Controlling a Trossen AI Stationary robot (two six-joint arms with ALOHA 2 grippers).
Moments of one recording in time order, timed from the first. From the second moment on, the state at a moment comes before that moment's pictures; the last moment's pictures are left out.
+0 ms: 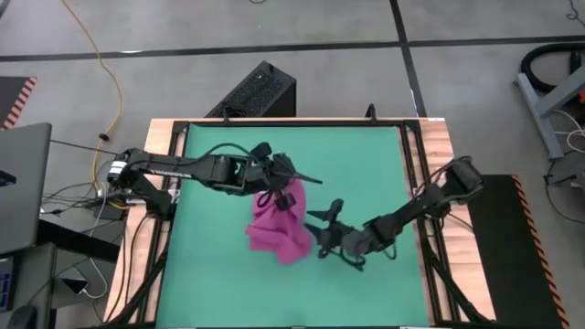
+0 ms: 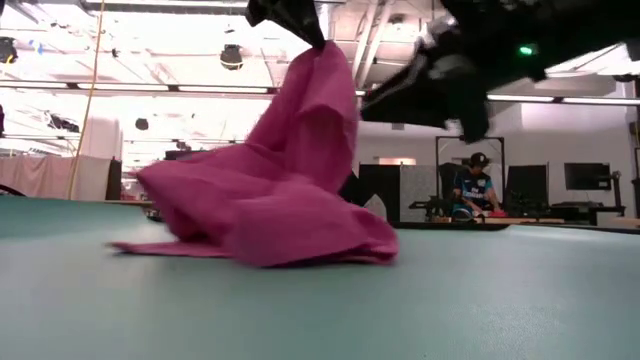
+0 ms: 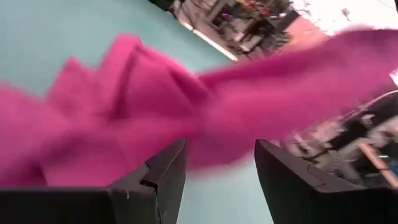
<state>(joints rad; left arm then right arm) -0.08 1.64 1.60 -0.73 -0.53 -0.26 0.48 1.70 0.75 0.63 0.95 -0.40</state>
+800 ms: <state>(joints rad) -0.04 1.64 1.60 -0.73 -0.46 -0.29 0.37 2.12 1.10 0.63 1.52 -0.63</state>
